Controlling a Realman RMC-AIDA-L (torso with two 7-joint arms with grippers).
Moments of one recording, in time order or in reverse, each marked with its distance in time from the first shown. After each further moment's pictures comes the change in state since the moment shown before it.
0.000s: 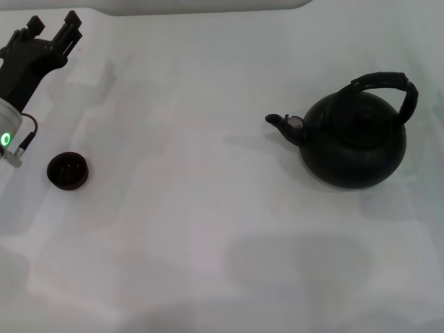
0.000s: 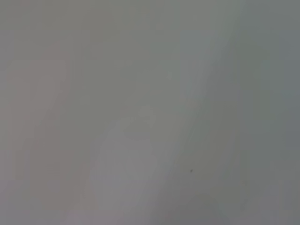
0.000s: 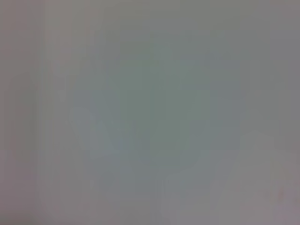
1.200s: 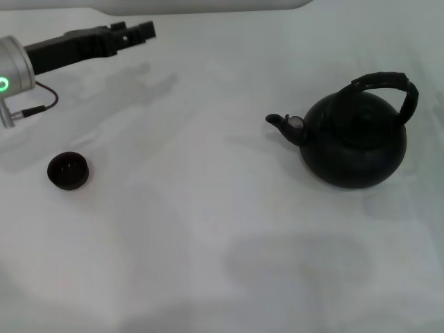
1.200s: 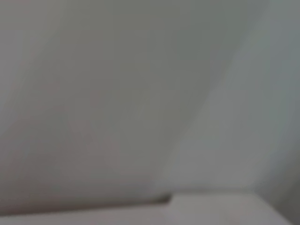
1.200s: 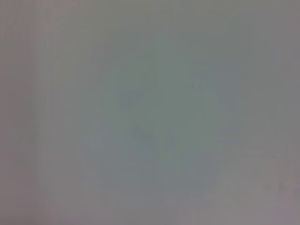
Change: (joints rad) left arm -0.048 0.223 0.129 0.382 0.767 0.097 -0.984; right arm 0.001 0.001 -0.002 0.002 0.001 0.006 0.042
